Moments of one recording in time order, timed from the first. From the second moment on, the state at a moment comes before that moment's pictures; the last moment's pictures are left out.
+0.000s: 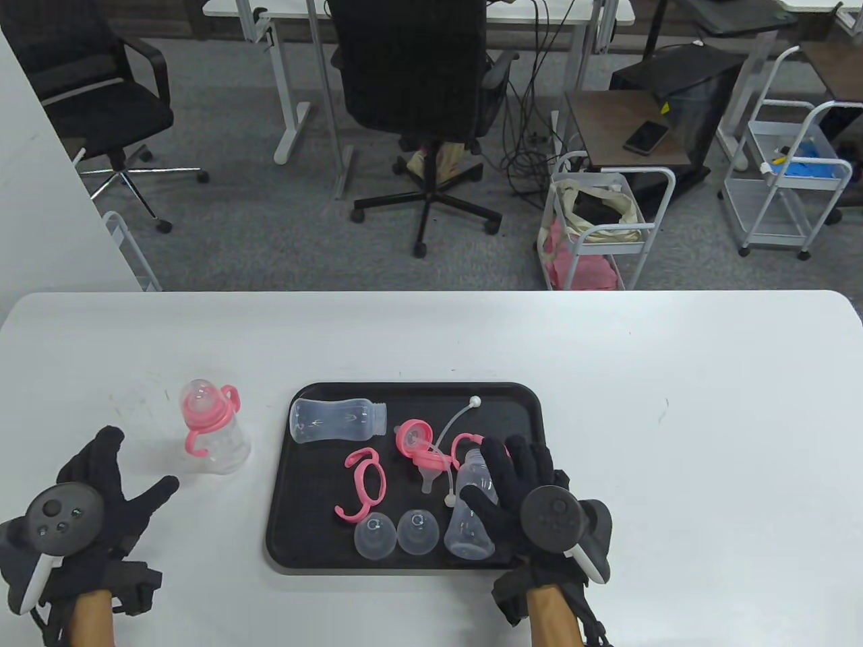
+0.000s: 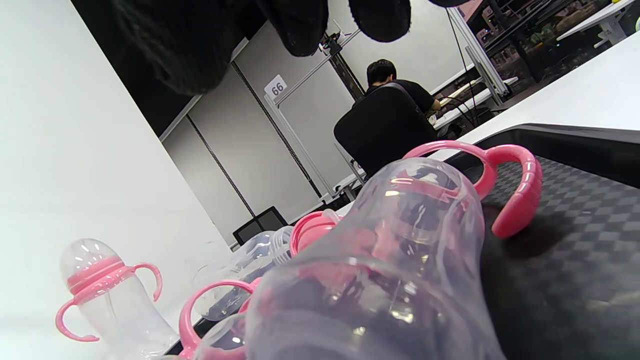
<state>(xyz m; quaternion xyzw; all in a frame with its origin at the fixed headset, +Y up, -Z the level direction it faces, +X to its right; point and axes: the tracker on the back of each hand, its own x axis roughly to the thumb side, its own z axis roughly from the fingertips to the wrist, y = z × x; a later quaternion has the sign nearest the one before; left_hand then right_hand) -0.407 -0.628 -0.274 0.14 0.08 0.17 0.97 0.107 -0.709 -0.308 0.10 -0.08 0.94 0.32</state>
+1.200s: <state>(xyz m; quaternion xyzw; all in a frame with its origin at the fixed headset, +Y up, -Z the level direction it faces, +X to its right) -0.167 -0.672 -0.451 -0.10 -0.10 -0.12 0.98 0.116 -0.704 -0.306 0.09 -0.11 0.93 0.34</state>
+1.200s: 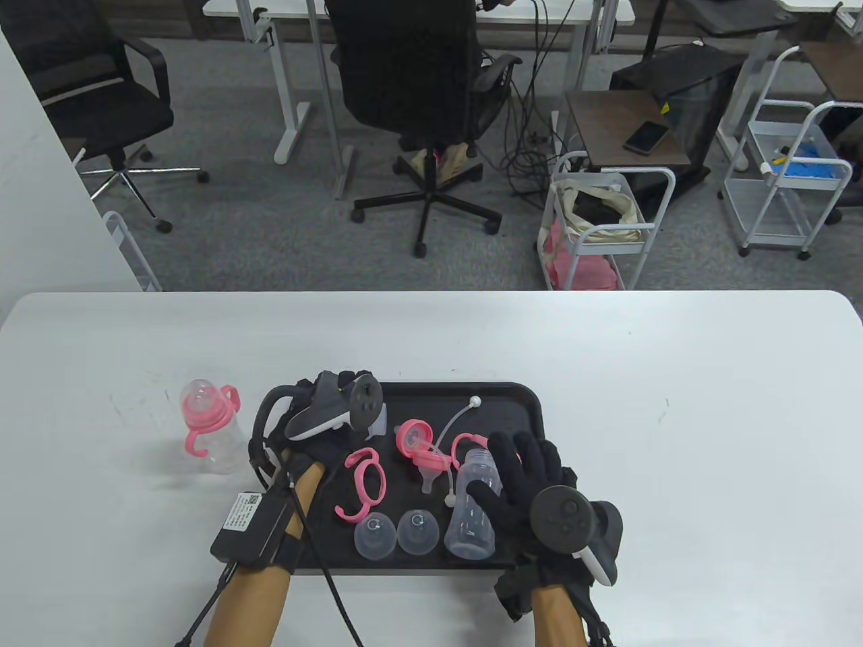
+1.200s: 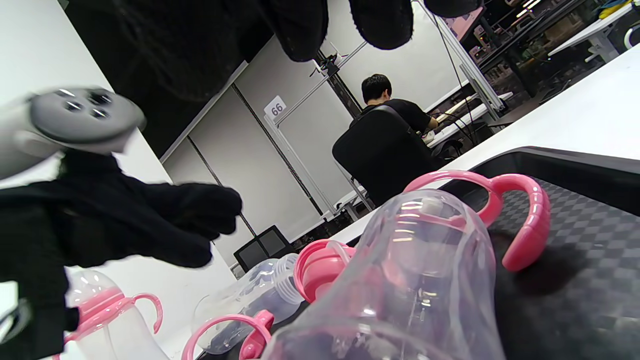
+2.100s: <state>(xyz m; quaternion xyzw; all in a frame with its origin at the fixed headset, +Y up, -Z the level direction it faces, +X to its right) -0.170 -0.649 -0.442 -0.01 -0.09 -0.13 0.99 0.117 -0.702 -0.306 0.09 -0.10 0.93 0.35</state>
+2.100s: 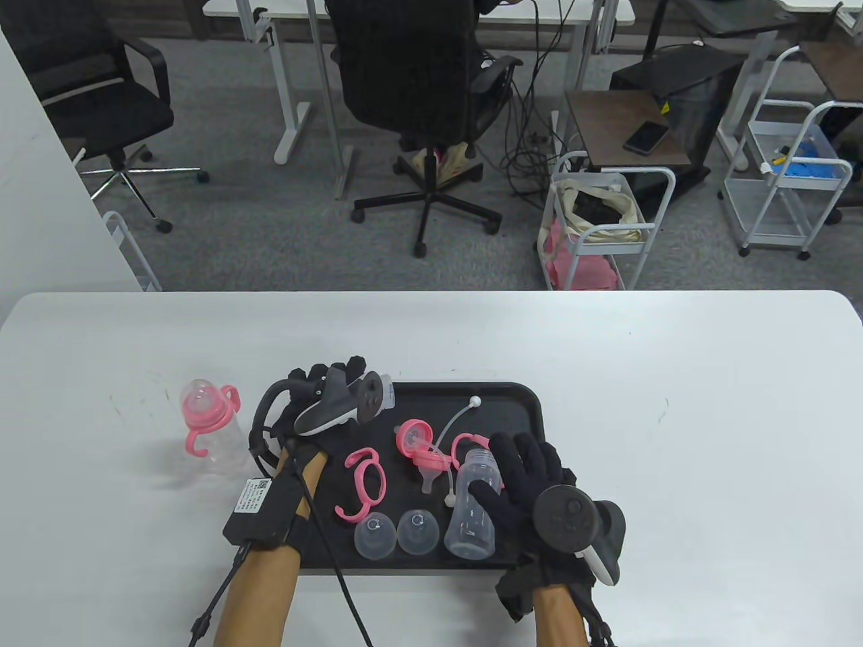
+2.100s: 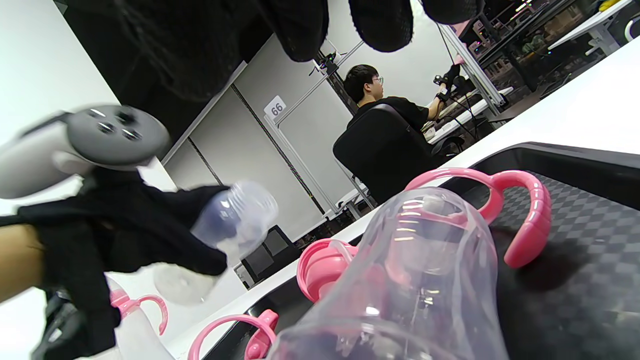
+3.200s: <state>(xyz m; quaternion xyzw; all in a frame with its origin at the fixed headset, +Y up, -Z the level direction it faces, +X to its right) -0.271 -0.675 -0.303 0.11 -0.18 0.26 0.94 0.119 -0.700 -0.304 0.08 -0.12 0.93 0.34</state>
